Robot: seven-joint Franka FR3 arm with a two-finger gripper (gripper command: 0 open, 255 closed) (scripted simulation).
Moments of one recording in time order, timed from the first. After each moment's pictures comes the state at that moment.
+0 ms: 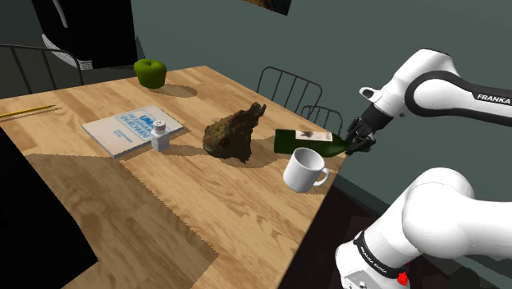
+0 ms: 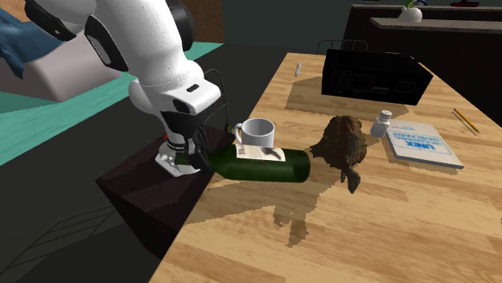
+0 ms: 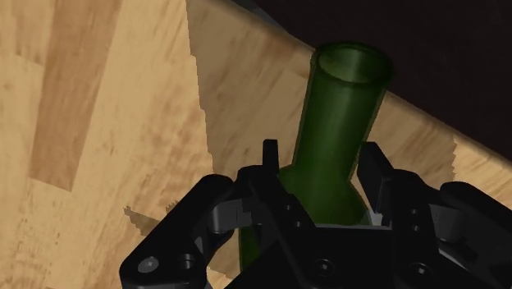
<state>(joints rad) 0.01 -1.07 -0.68 -2.86 -0.47 1.95 -0.90</state>
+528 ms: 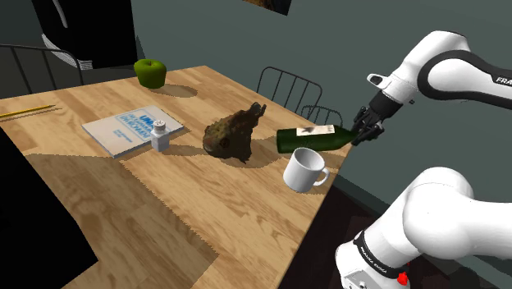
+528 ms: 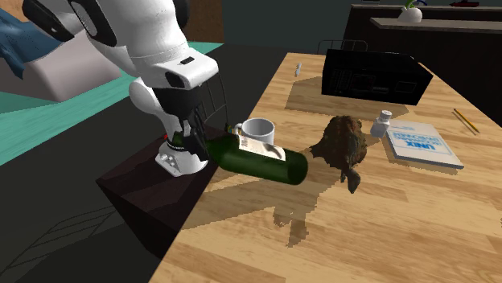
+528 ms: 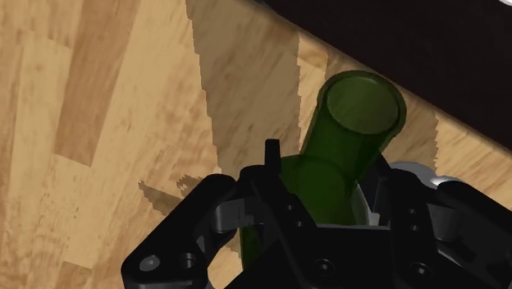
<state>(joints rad) 0.03 -1.09 -0.62 -2.77 -0.41 1.84 -0.90</state>
